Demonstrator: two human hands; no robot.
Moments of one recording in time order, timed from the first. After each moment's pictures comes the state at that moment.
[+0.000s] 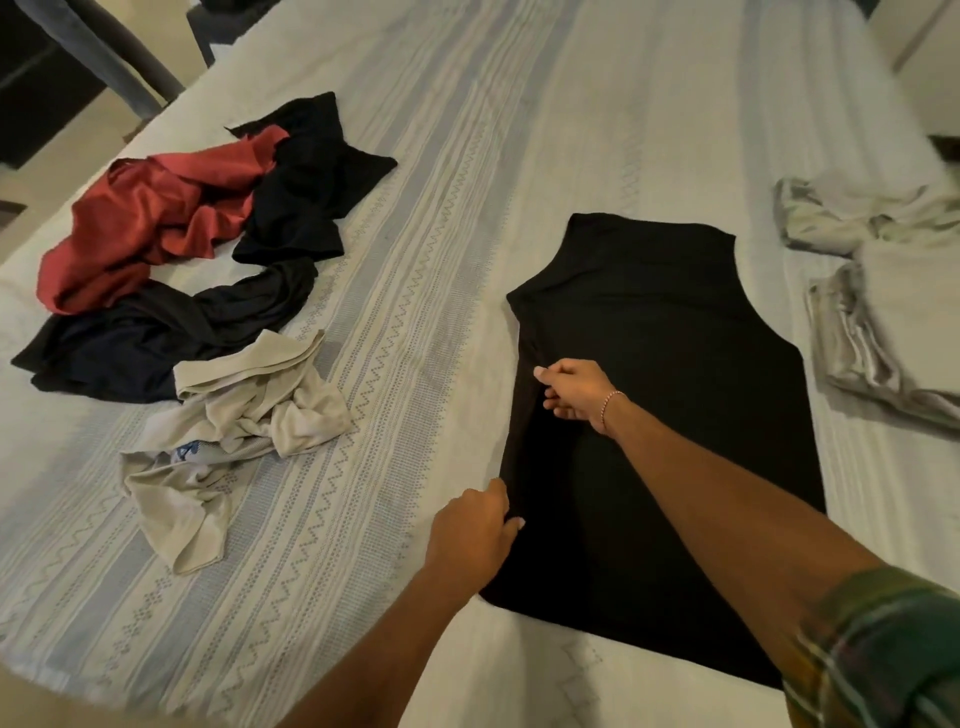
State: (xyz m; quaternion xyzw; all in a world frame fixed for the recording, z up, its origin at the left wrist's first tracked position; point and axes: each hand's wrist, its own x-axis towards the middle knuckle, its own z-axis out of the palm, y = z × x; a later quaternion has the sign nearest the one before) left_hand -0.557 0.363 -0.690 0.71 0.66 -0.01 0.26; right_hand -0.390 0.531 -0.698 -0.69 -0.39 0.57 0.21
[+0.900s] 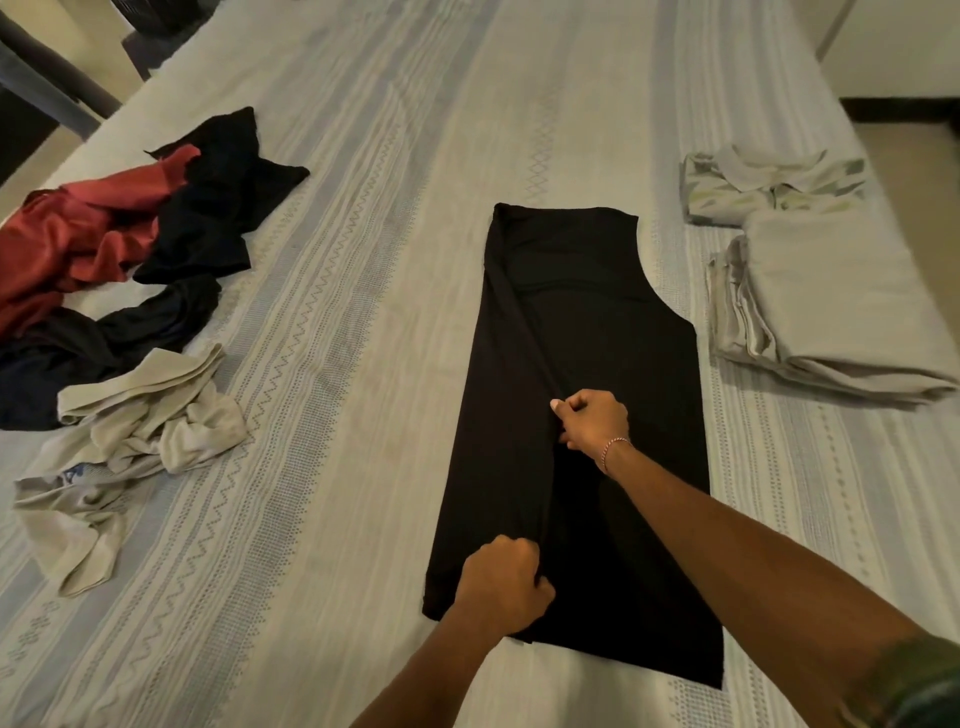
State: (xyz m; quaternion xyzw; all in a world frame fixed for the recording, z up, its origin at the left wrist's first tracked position) left_hand -0.387 0.325 -0.714 0.71 0.59 -0.11 0.37; right_hand -0.230 0.473 -0.734 -0.78 -0.38 0.45 0.23
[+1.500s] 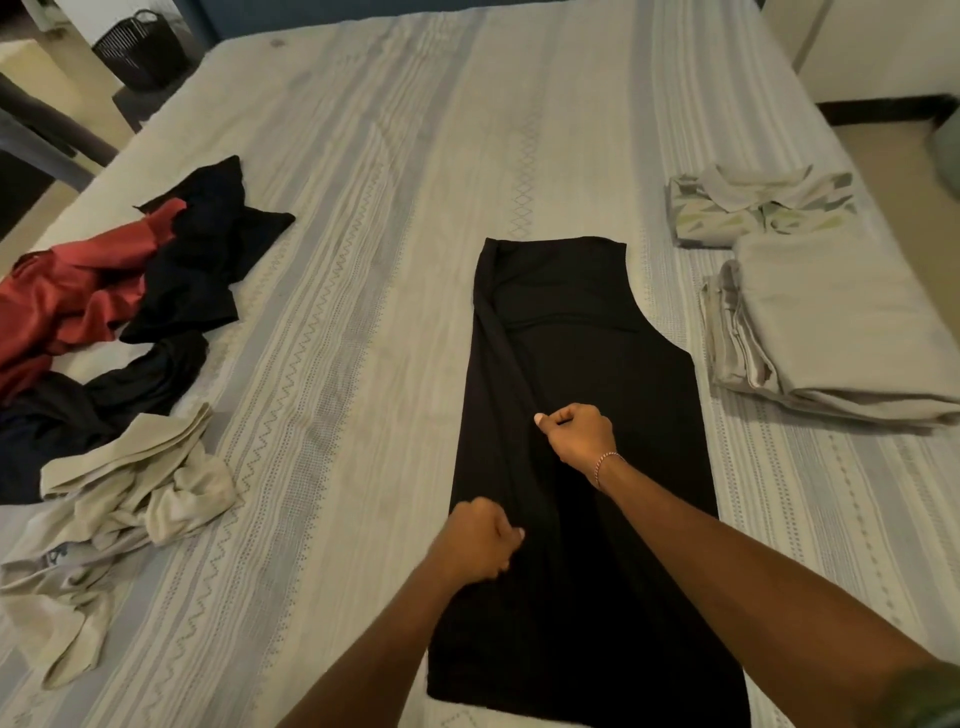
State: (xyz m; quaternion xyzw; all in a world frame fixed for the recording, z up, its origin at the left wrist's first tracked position) left_hand -0.409 0.431 -0.710 0.60 0.64 -0.03 0.48; right_hand -0.232 0.516 -0.723 -0.75 -0.37 0.50 0.23
